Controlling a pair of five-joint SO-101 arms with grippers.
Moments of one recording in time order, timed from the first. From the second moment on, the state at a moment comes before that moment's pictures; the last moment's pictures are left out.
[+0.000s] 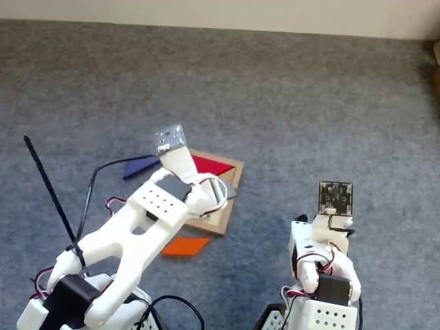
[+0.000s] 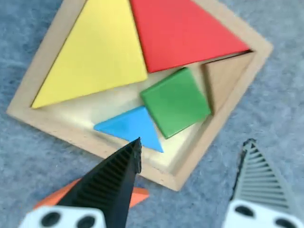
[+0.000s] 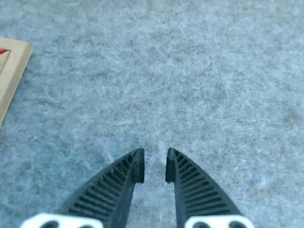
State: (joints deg) left arm 25.8 -18.1 49.0 50.5 56.7; right arm 4.8 -104.4 96.0 61.9 8.5
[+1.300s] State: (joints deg) left arm 20.7 -11.2 40.5 51.7 55.1; right arm 4.8 -104.4 96.0 61.9 8.5
